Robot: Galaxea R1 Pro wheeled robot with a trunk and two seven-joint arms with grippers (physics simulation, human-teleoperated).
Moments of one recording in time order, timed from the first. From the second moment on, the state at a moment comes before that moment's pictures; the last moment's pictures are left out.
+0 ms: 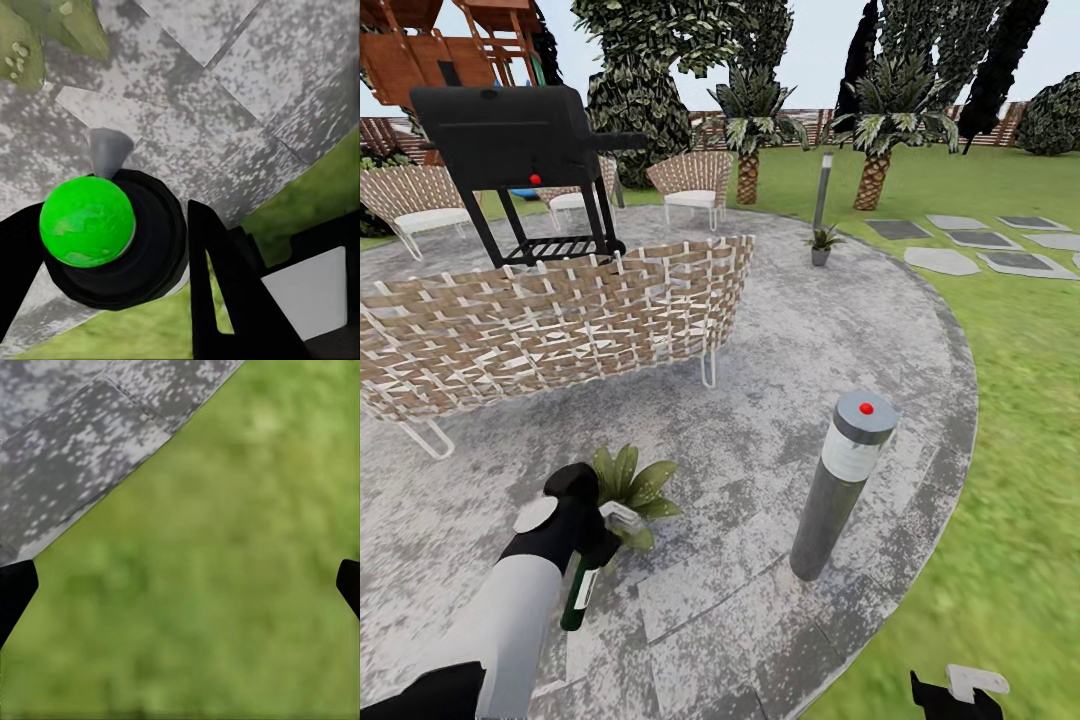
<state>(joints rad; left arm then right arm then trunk) -0.81 -0.08 0.20 -0.81 -1.48 1.01 -1.27 -0.46 -0.21 0.04 -0.03 -0.20 -0.40 -0.05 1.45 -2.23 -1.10</state>
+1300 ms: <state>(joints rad) -0.79 -0.01 0.30 -0.81 -1.48 1.00 -1.27 -0.46 -0.21 0.04 -0.03 -0.20 -0.40 -0.05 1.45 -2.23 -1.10</state>
